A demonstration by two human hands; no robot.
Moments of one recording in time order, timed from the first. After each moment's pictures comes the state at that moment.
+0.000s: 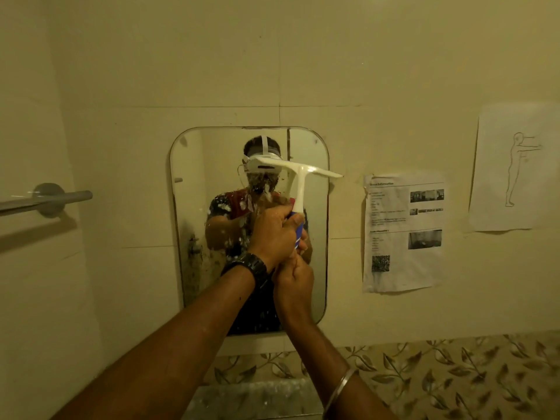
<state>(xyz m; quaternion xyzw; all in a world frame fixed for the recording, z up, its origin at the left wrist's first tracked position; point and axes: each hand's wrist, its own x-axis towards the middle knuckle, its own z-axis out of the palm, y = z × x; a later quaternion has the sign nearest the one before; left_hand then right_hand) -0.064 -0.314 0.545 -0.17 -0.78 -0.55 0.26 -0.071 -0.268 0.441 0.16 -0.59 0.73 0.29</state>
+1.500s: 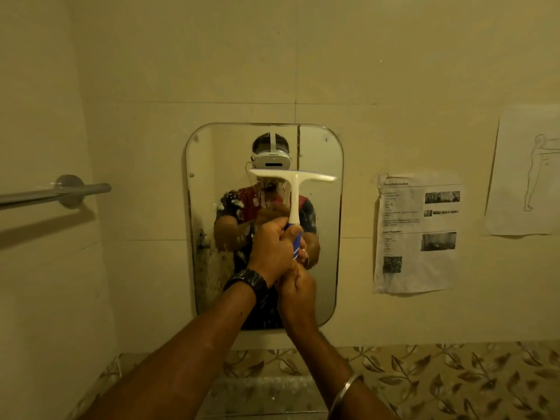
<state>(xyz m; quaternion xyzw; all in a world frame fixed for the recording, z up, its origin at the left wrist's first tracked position) -0.067 -0.336 0.511 -0.13 -0.75 -0.59 0.28 -0.082 -0.280 0.410 0.18 -0.63 0.70 0.27</state>
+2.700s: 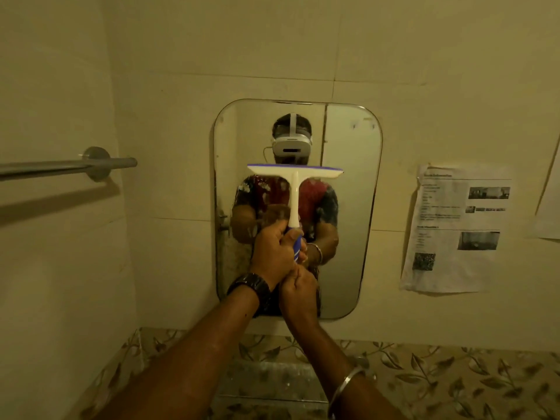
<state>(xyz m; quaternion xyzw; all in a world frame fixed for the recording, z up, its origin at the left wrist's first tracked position) -0.068 -0.379 0.476 -0.09 -0.73 -0.62 0.28 -0.105 -0.318 0.376 0.18 -0.69 0.66 0.24</state>
